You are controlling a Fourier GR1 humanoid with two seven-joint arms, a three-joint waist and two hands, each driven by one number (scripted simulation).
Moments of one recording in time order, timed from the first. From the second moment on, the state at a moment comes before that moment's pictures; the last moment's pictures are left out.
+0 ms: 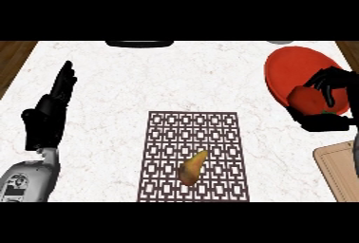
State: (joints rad) left arm -0.23 0.26 -0.01 -1.60 -0.12 0.17 0.18; right arm -0.32 -0.35 -0.20 -1.55 0.35 0.12 -0.06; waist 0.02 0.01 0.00
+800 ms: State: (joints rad) left arm -0.26 0.23 -0.03 -1.57 -0.14 0.16 0.16; right arm -0.73 -0.50 -0.31 -0.63 0.61 -0.25 -0.44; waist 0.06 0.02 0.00
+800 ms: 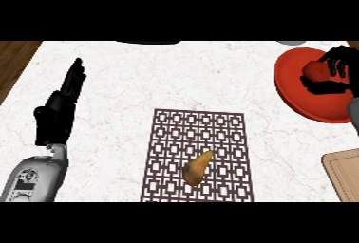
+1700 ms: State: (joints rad) left arm -0.28 0.23 -0.02 -1.58 -0.13 0.14 0.17; right arm -0.88 -0.58 -0.49 -0.24 0.44 0.00 -0.70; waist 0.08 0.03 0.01
